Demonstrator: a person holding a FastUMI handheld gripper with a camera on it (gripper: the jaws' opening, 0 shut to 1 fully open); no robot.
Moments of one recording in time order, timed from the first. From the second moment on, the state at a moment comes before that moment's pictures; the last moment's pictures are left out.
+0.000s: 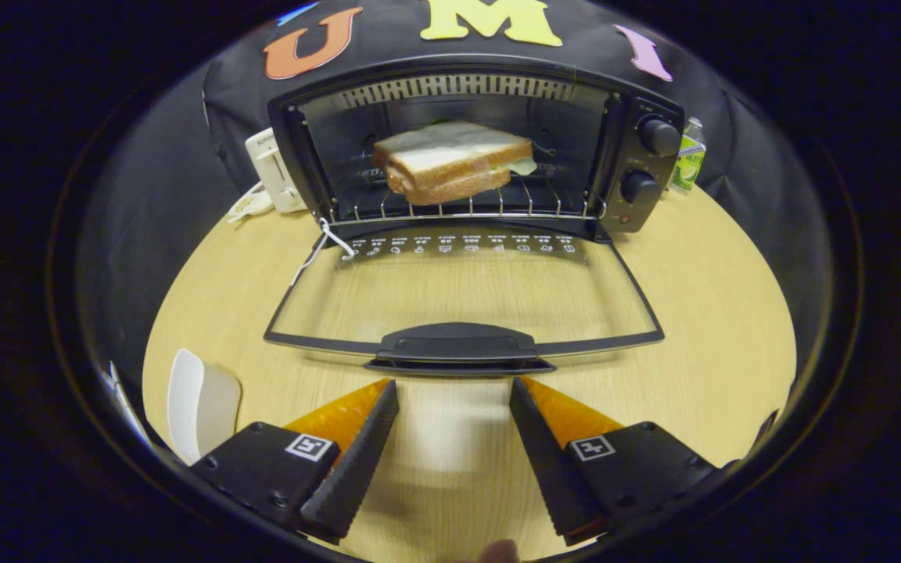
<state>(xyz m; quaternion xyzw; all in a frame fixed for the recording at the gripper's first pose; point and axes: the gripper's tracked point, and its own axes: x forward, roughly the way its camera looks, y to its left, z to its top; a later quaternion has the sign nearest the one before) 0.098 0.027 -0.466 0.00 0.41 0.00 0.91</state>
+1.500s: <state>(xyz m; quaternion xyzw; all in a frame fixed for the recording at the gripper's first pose) 0.062 0.037 -0.091 0.03 0.08 0.01 1.00</state>
